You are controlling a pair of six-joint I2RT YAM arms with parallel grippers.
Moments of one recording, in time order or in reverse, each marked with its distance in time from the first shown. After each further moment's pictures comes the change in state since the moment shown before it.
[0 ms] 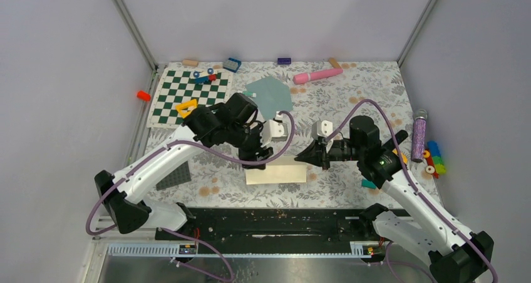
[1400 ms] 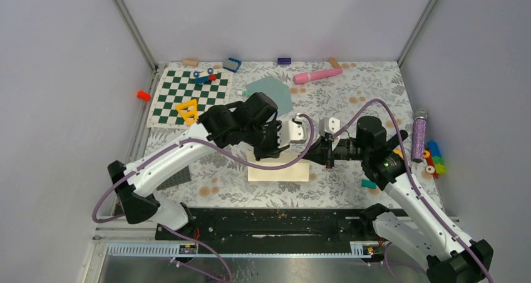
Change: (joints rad) left arm -0.139 0.116 0.167 0.019 -0.142 -0.011; right arm -0.070 -0.039 -0.019 0.026 -0.036 0.063
